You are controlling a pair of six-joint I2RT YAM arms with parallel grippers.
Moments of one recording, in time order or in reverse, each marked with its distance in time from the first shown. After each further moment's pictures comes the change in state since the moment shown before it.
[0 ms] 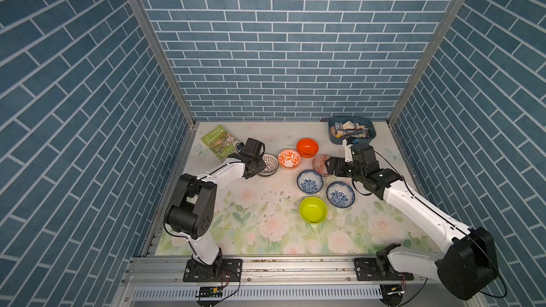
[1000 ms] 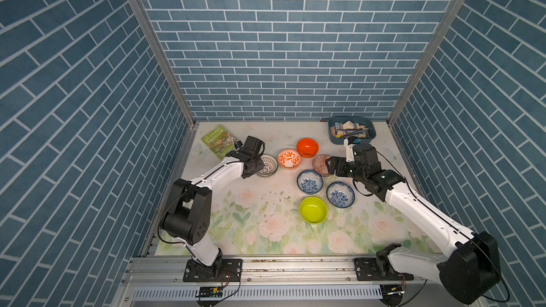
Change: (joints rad) left arm -0.012 -0.063 0.023 -0.117 -0.064 -0.001; right arm 0.000 -0.027 -0.007 0.006 0.000 0.000
